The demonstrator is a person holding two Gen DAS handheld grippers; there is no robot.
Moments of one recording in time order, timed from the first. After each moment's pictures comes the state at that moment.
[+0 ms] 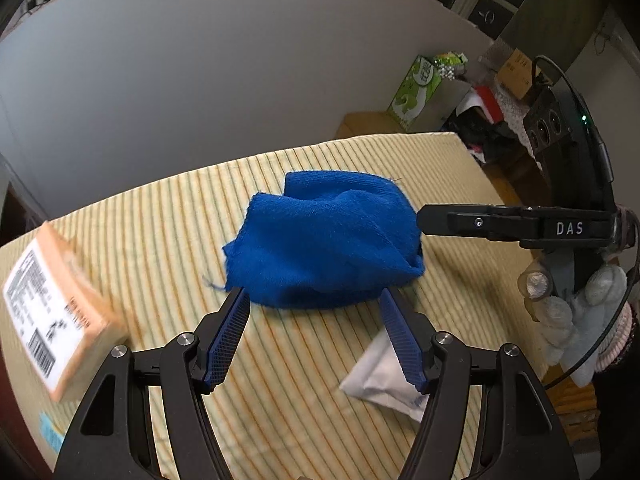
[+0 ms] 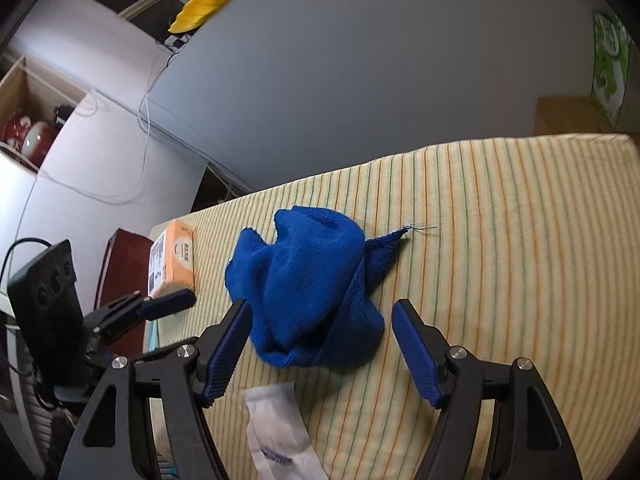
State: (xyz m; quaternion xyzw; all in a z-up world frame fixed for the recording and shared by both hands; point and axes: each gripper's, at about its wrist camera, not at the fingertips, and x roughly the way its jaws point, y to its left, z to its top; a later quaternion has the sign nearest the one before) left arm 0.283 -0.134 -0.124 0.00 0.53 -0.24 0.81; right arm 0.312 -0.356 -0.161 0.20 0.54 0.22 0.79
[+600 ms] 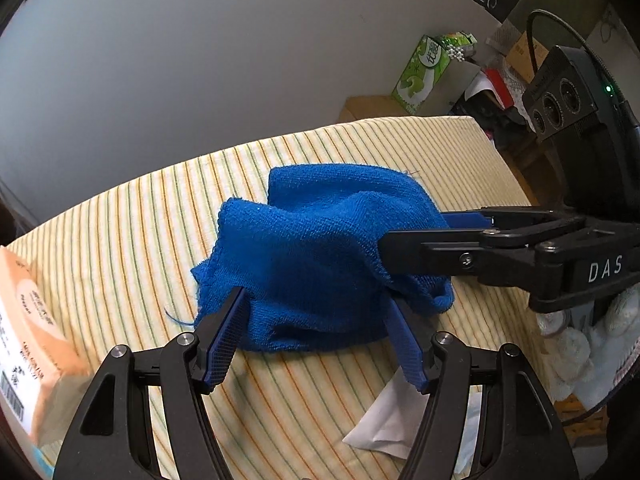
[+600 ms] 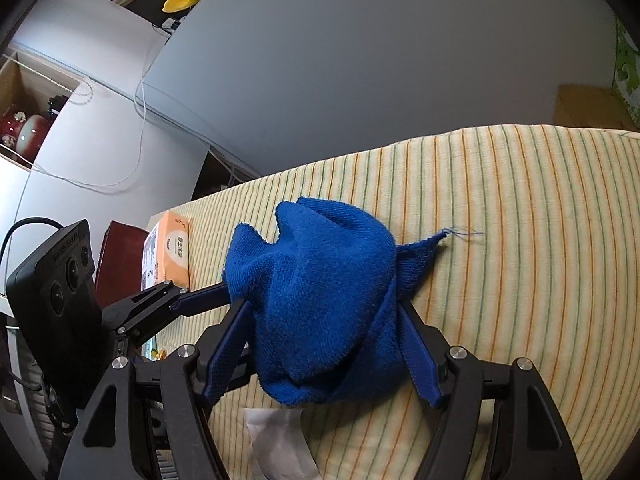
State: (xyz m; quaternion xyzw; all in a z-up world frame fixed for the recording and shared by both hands) left arm 0.307 -0.158 -0.155 0.02 0.54 -0.24 0.81; right arm 0.333 -0.328 -0.183 0.19 0.57 0.24 0.76
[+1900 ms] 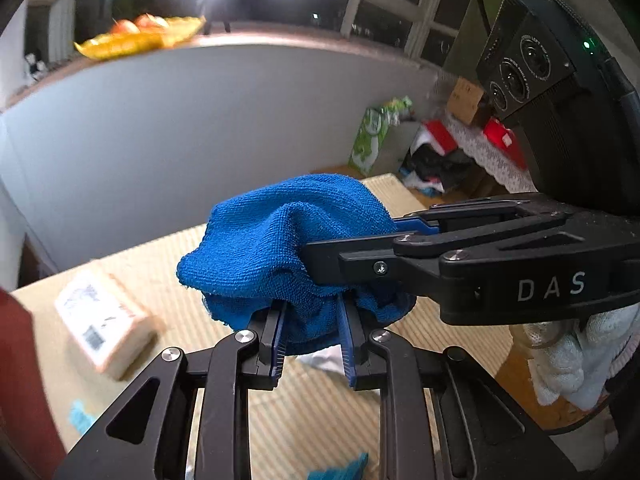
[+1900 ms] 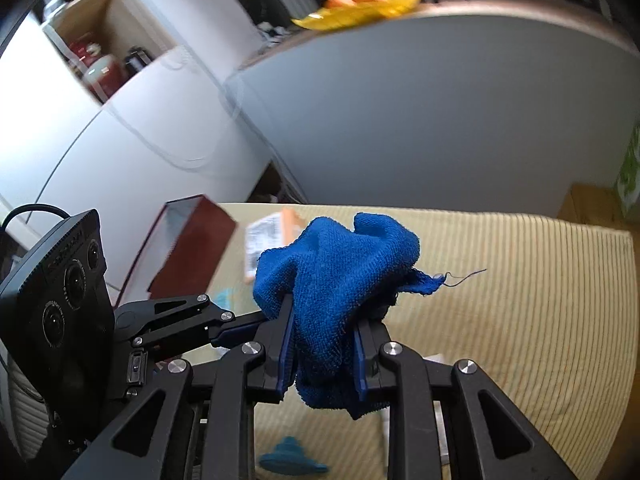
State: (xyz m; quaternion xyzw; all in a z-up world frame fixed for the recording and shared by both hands) left arm 0.190 -0.110 -0.031 0.01 0.41 -0.29 0.87; right arm 0.233 -0.236 -0.031 0.09 0.48 0.28 0.83
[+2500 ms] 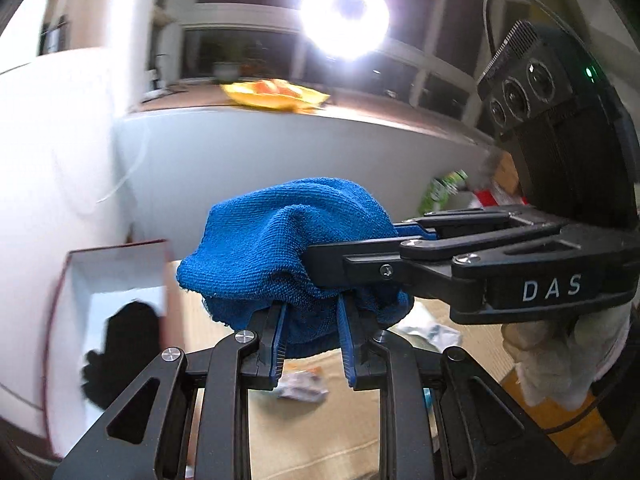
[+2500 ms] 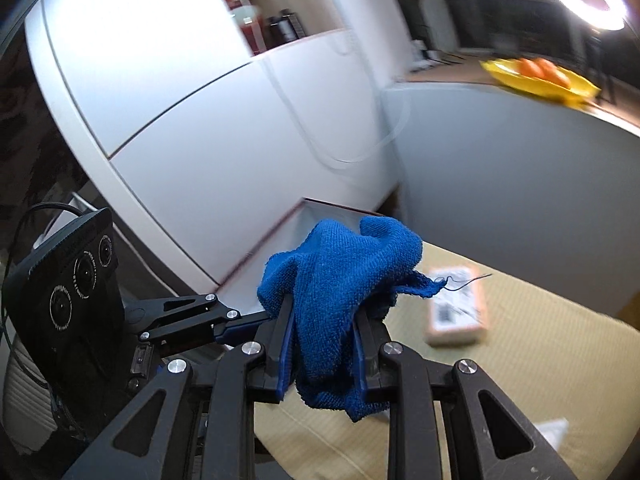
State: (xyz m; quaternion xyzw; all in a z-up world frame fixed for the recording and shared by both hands) left arm 0.112 0.087 0.033 -0.04 0.33 -0.17 0.93; right arm 0.178 -0.033 0.048 0.02 0.40 0.42 0.81
